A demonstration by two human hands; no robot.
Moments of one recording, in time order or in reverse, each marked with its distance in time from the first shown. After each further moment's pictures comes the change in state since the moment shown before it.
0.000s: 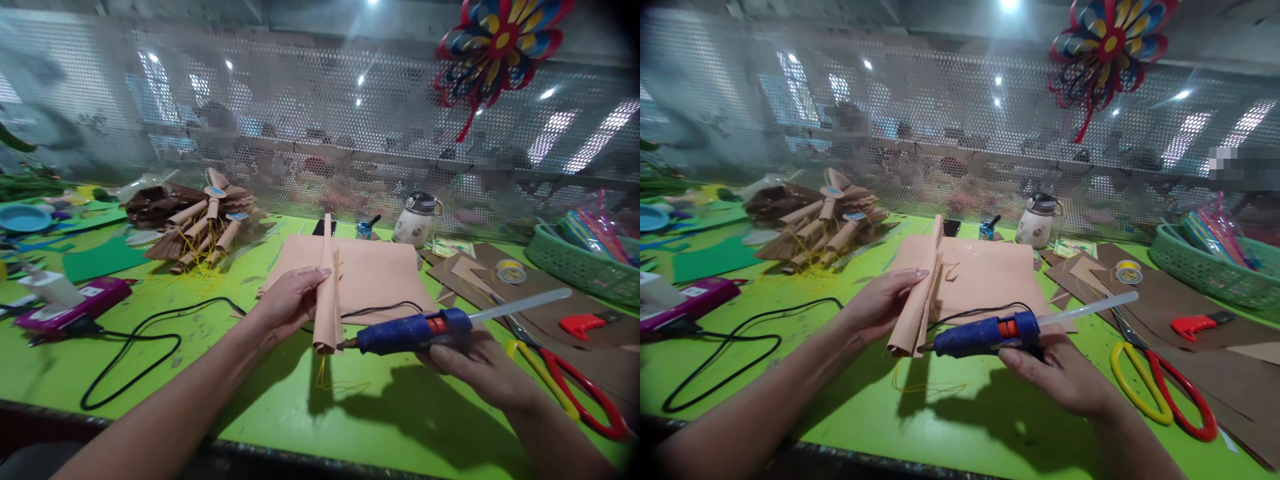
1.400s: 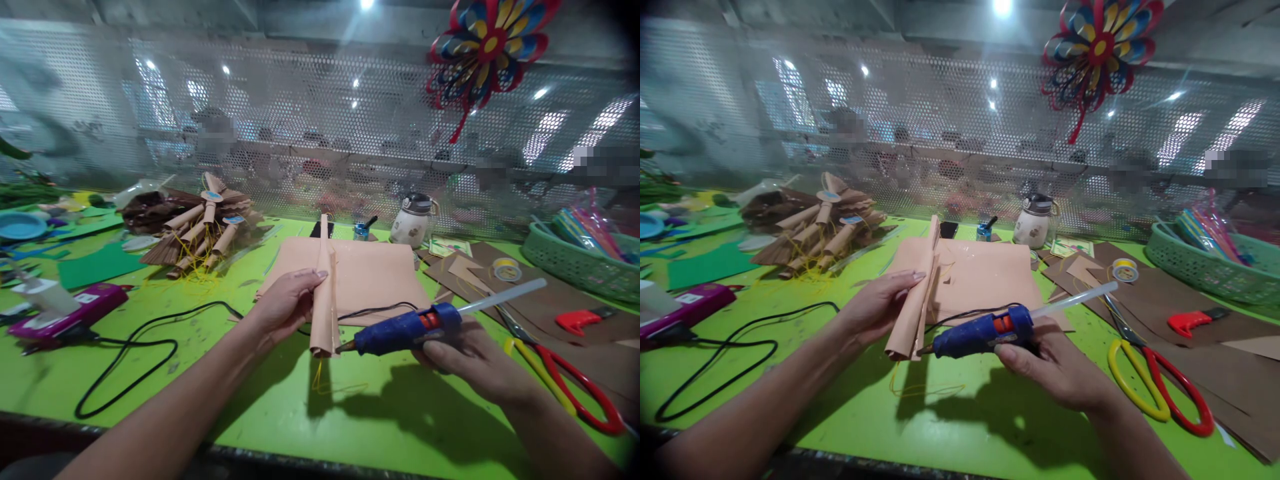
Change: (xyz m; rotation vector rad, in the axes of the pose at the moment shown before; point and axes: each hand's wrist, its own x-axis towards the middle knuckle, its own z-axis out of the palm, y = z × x) left_hand 0.002 -0.001 -0.002 0.003 -0.057 0.035; right_hand 0.007 -0.011 -0.001 -0.047 -0.100 0.026
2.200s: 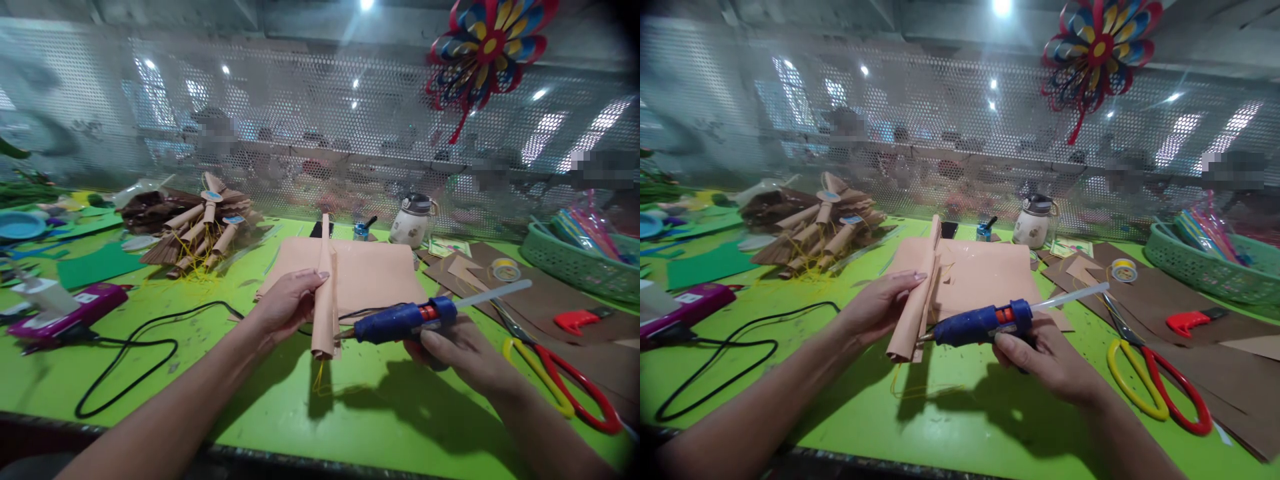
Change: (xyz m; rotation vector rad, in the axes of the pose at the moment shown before) left_hand 0.001 -0.002 -0.002 0.041 -0.021 0.024; right_hand 0.003 0.008 0.004 0.074 0.025 0.049
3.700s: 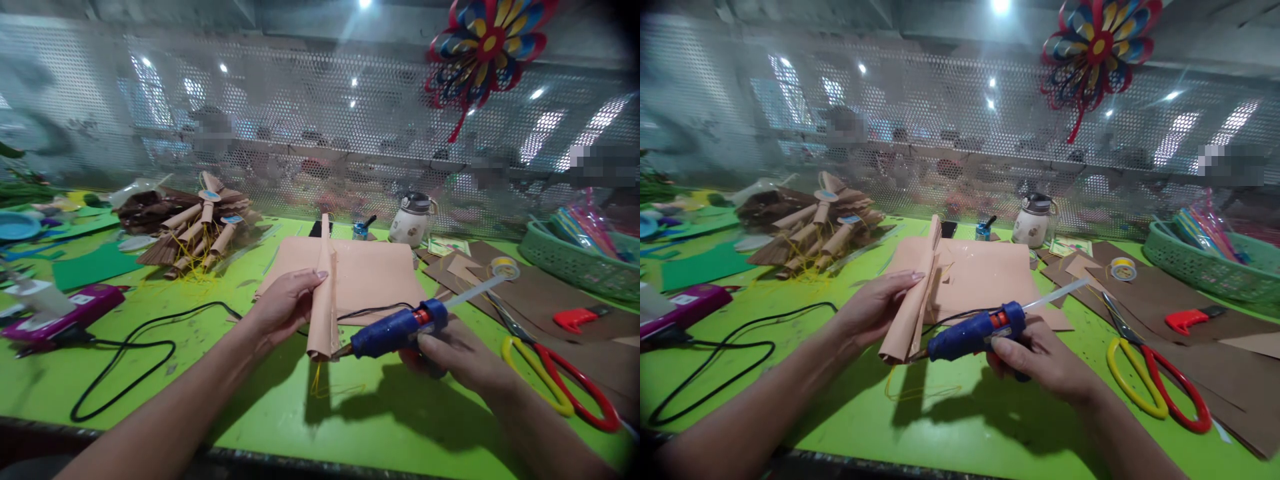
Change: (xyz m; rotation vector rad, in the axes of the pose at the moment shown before) left_hand -0.004 0.003 0.005 -0.082 0.025 -0.030; right_hand 0.002 0.004 0.002 0.171 -0.056 0.094
